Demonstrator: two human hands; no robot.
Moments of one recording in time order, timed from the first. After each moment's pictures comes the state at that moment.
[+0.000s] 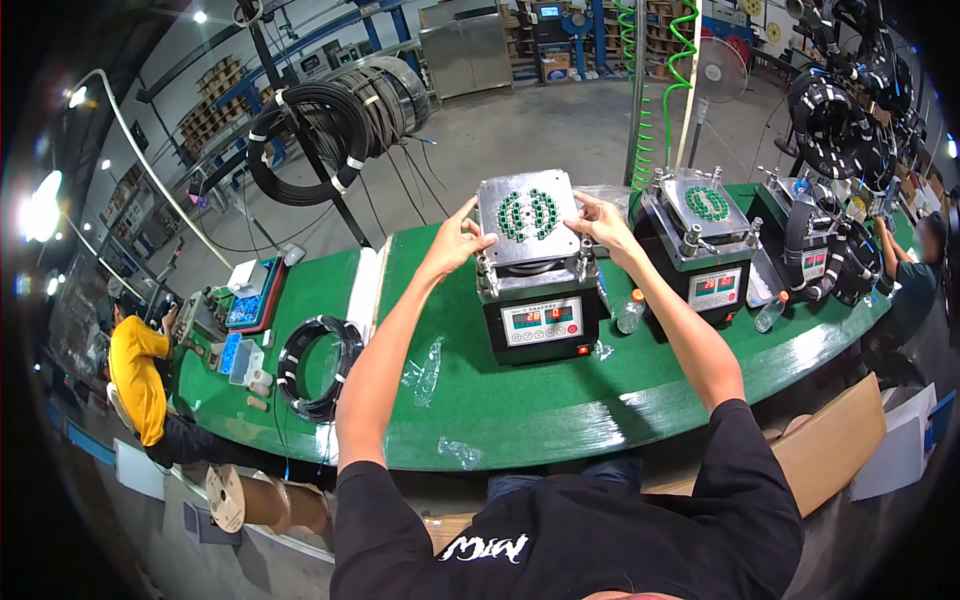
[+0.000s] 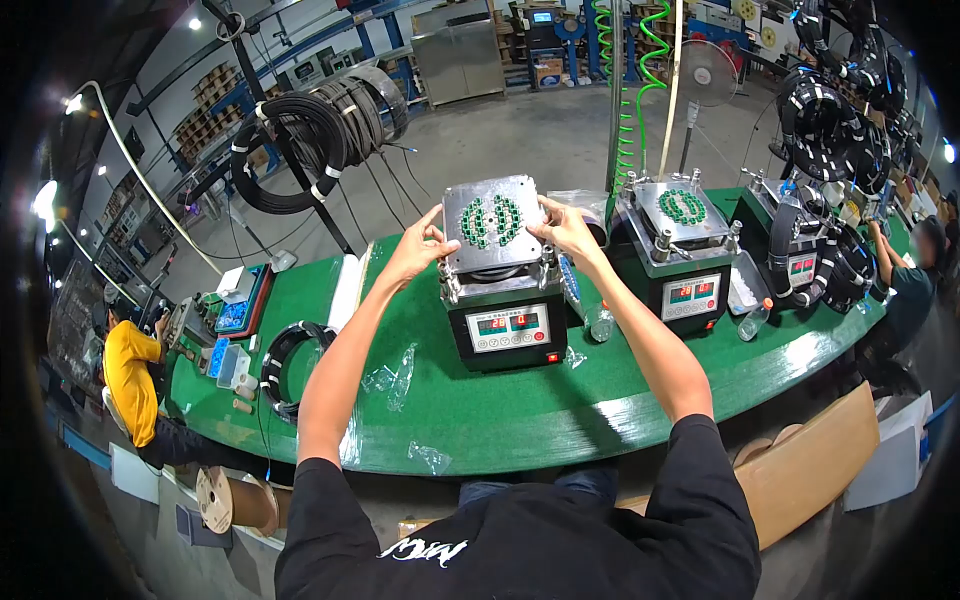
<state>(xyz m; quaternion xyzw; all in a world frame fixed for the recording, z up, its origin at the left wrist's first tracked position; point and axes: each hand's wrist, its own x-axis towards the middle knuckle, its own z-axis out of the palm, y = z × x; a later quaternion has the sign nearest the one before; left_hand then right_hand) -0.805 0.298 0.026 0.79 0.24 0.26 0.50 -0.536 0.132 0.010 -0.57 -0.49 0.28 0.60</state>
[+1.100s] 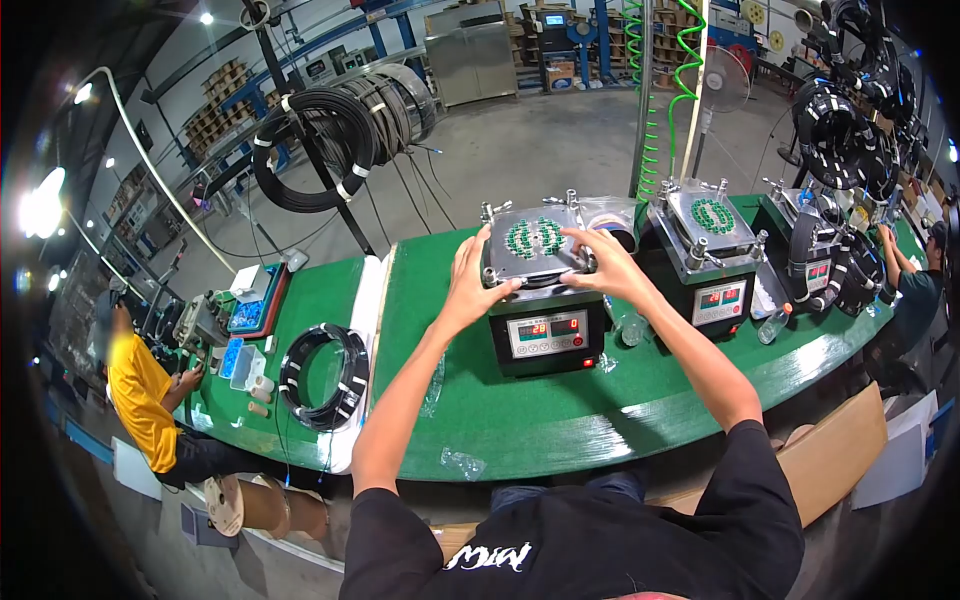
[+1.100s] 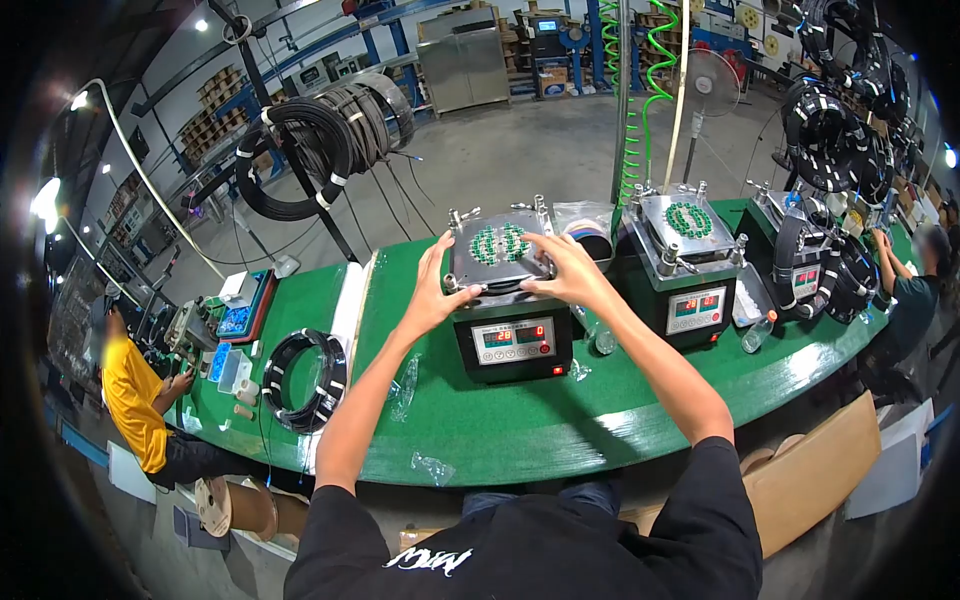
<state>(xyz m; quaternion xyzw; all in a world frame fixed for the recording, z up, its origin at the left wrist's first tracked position) -0.821 0.247 -0.006 0.89 0.21 0.34 0.24 -0.565 0.085 0.024 -0.61 -0.70 0.05 0.37</state>
